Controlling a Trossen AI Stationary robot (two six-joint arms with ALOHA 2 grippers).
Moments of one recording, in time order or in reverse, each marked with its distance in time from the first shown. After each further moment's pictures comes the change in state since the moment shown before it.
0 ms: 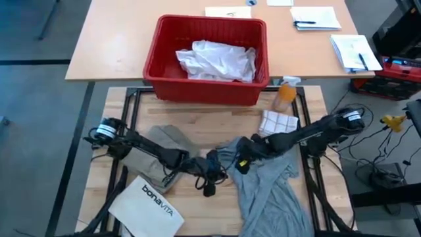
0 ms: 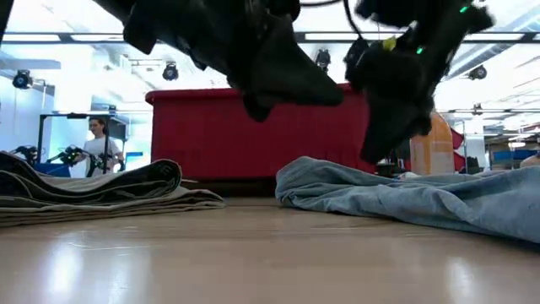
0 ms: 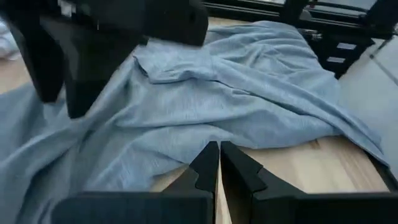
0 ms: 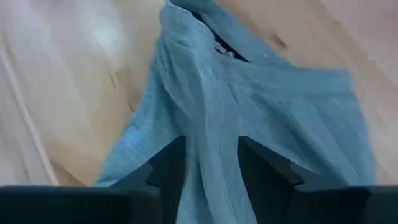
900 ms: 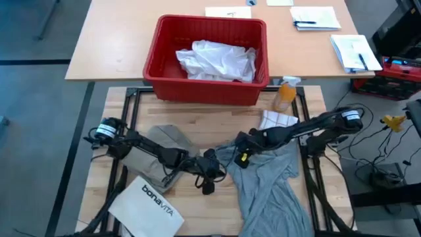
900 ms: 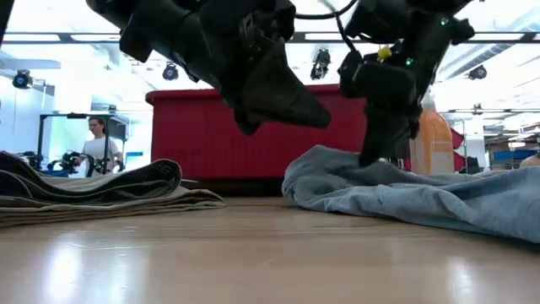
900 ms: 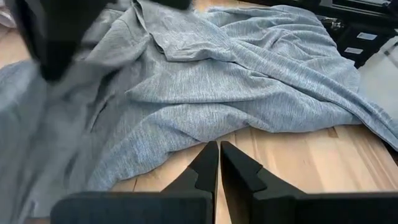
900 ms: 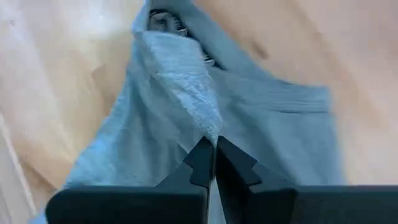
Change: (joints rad) left arm 0.000 -0.004 -0.032 -0.020 -0.004 -0.034; right arm -0.110 -0.040 0.000 -0.084 -0.030 -0.121
